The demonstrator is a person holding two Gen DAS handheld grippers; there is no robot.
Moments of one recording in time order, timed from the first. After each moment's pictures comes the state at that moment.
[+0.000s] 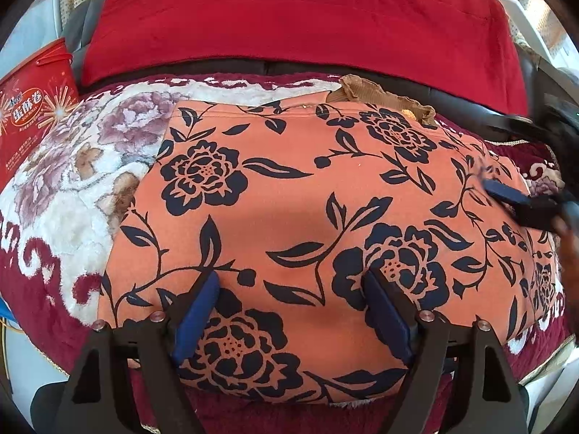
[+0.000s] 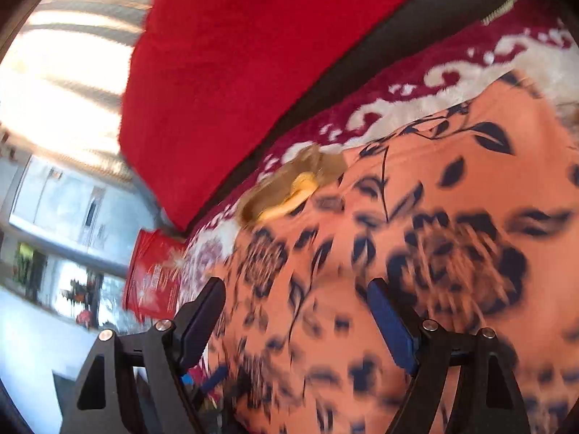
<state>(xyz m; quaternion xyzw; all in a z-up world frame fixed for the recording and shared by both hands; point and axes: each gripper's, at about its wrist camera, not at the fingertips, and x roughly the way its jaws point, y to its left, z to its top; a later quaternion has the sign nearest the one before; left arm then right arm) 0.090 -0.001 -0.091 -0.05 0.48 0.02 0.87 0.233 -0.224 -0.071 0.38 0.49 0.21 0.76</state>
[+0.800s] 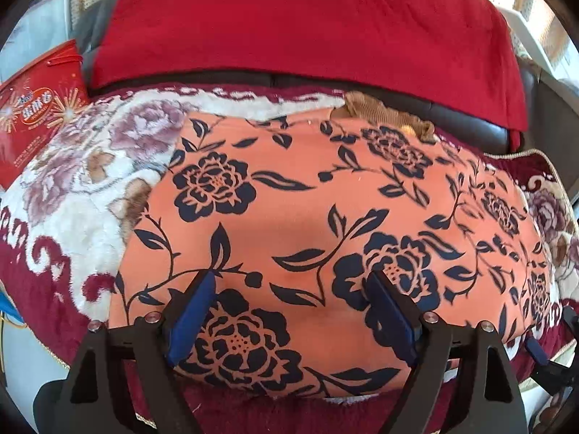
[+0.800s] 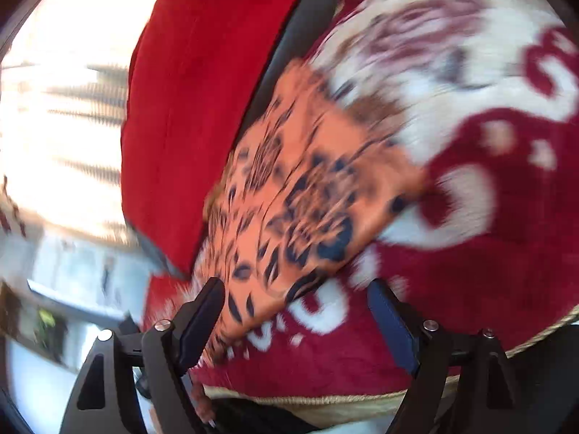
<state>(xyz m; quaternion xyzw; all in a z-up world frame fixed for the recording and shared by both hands) 0.081 -0.001 -0.077 -0.06 0.46 0.04 0.88 0.008 -0.336 -0.117 0.51 0.39 0.11 0.76</state>
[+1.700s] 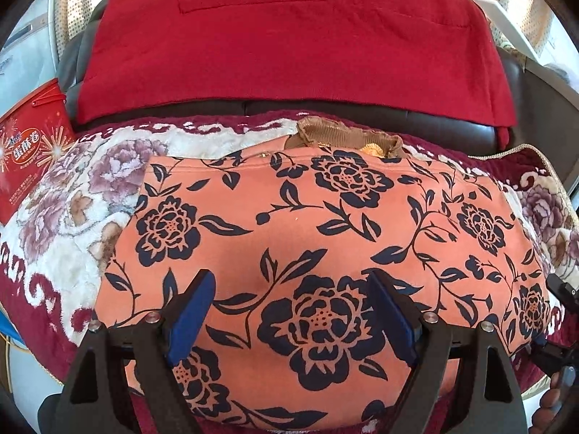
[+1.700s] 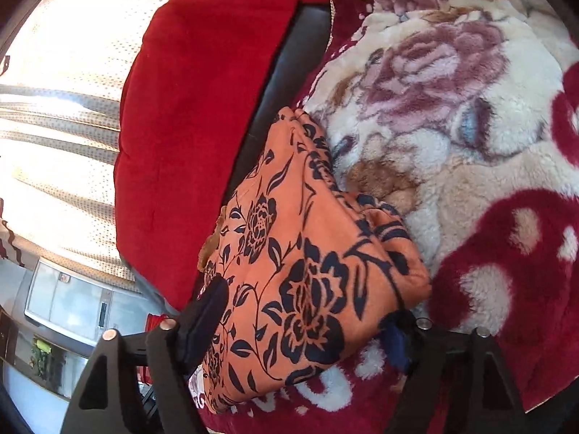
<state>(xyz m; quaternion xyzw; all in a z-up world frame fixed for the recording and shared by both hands) 0.103 -0.043 -0.066 -0.03 0.44 0.03 0.90 0.048 -0.343 -0.106 0.51 0.36 0.07 0.78</state>
